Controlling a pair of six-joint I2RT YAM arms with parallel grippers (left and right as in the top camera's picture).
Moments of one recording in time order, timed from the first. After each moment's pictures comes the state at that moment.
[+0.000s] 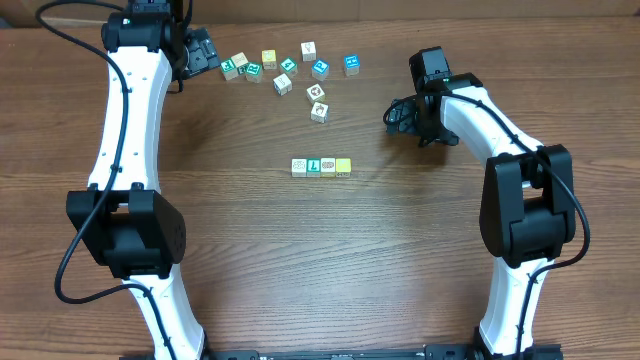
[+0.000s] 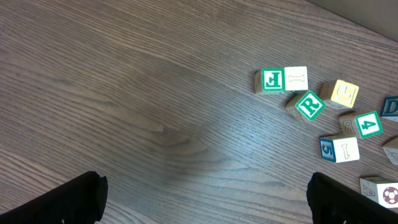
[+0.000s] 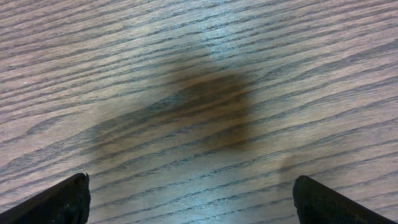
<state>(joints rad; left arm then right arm) -0.01 2.12 2.16 -1.13 -0.20 -0.43 0.19 2.17 1.63 -0.77 0.09 0.41</state>
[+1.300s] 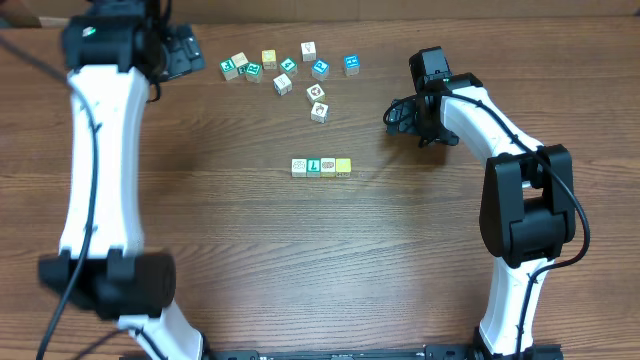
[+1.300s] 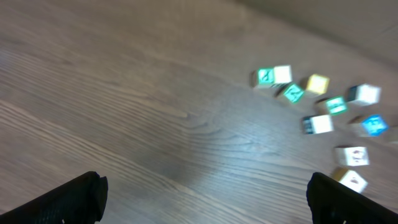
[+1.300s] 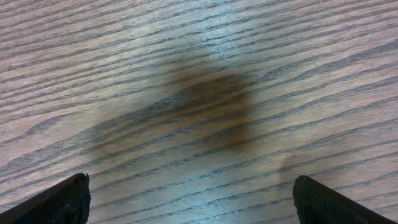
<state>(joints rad) -0.01 1.87 2.16 -1.28 -0.22 -0.39 0.19 2.17 1.63 -0.77 0.09 0.41</state>
